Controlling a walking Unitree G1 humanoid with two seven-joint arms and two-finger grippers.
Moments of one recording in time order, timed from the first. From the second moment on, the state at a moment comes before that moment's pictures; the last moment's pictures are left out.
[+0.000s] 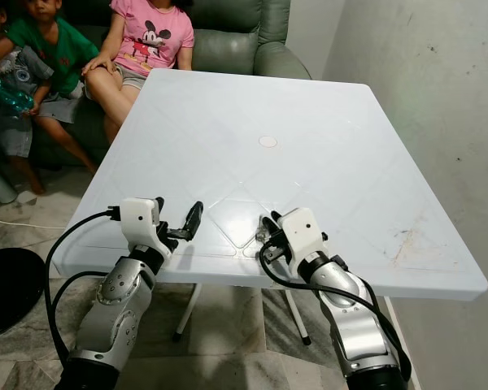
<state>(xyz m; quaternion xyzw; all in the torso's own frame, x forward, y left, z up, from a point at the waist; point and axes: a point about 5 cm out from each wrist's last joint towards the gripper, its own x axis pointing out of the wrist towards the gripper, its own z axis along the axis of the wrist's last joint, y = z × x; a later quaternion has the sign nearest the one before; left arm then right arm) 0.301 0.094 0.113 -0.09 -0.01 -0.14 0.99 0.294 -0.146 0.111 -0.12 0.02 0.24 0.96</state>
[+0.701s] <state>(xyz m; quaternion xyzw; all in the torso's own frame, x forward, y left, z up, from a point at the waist) 0.295 0.092 0.103 -0.09 0.01 -0.15 0.98 0.300 -0.145 0.107 -0.13 0.05 0.18 0.97</state>
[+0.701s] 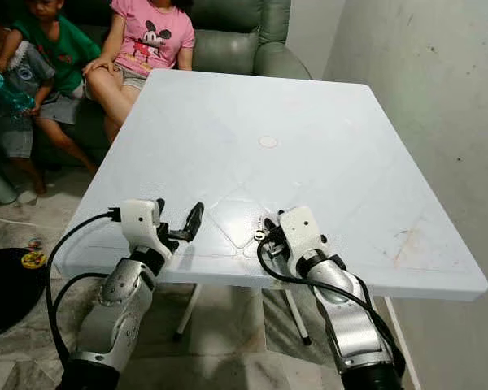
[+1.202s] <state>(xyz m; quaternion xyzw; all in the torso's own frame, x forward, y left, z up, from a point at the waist) 0.287 0.089 0.091 -0.08 0.04 -0.16 0.98 0.296 -0.143 0.103 -0.08 0.08 0.18 0.98</state>
